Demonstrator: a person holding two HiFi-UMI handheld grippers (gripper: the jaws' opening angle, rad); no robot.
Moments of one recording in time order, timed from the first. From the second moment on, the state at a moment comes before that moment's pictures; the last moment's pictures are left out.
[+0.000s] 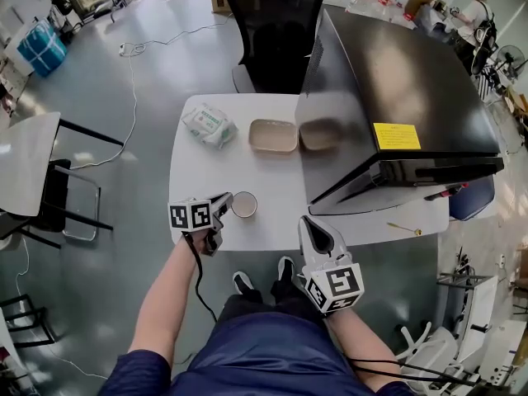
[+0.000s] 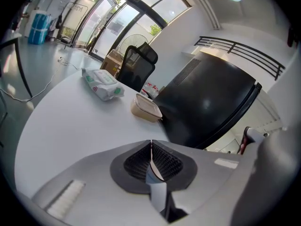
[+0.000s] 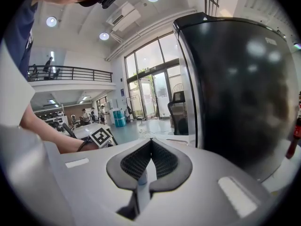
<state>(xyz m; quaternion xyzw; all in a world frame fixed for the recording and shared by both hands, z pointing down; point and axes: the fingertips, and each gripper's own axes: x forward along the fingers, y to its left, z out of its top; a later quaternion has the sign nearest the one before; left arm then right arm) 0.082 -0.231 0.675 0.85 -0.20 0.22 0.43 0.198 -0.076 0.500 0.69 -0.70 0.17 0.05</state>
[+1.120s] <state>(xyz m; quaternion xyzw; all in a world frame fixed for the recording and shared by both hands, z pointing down) 0.021 -0.237 0.583 0.85 -0.30 0.06 0.42 0.167 -0.102 0.483 0.62 -0.77 0.15 0.05</state>
